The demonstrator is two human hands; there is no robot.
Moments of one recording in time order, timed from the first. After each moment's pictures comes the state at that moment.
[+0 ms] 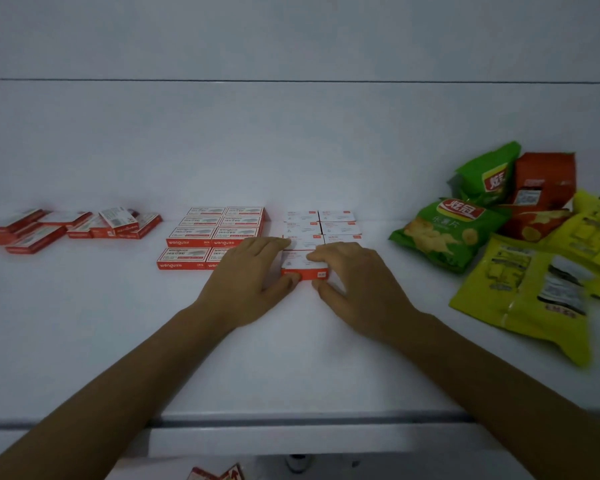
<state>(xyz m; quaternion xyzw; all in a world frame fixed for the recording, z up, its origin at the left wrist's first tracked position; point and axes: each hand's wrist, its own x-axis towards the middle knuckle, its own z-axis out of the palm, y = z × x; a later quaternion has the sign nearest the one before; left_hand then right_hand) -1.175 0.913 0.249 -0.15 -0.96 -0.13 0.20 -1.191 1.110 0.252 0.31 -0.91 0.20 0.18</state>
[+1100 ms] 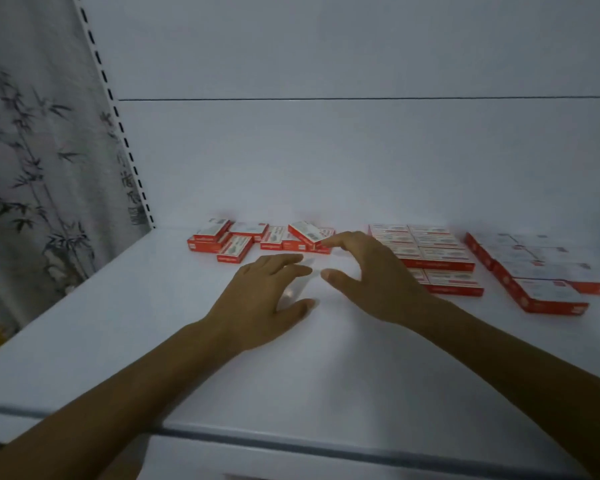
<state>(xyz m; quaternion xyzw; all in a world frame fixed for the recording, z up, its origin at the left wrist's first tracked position) -1.110 0.639 0.260 -0.12 -0.97 -0.12 0.16 -1.172 0.825 0.281 0.35 -0.88 0.29 0.14</state>
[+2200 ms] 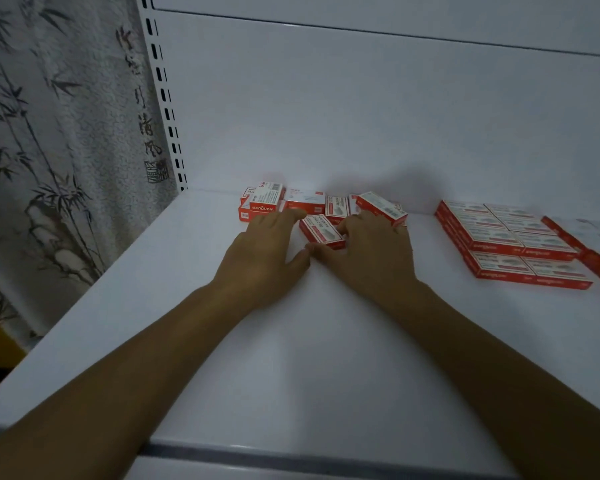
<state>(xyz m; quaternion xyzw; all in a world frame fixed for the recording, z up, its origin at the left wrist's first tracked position) -1.126 0.535 0.253 -0.03 -0.95 -0.25 0.18 -1.185 0.682 0.252 0.17 -0.96 0.10 0.18</state>
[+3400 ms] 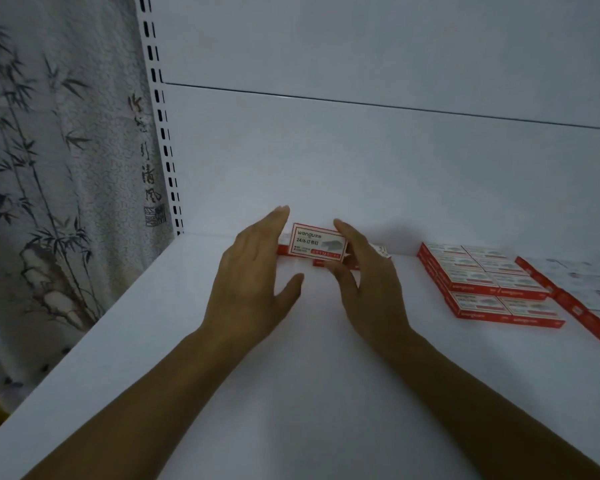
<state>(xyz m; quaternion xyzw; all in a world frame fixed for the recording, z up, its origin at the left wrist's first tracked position) -1.127 0.535 0.260 -0.06 -0.89 -0.23 0.39 -1.180 0.691 0.253 0.27 -0.83 0.37 0.31</state>
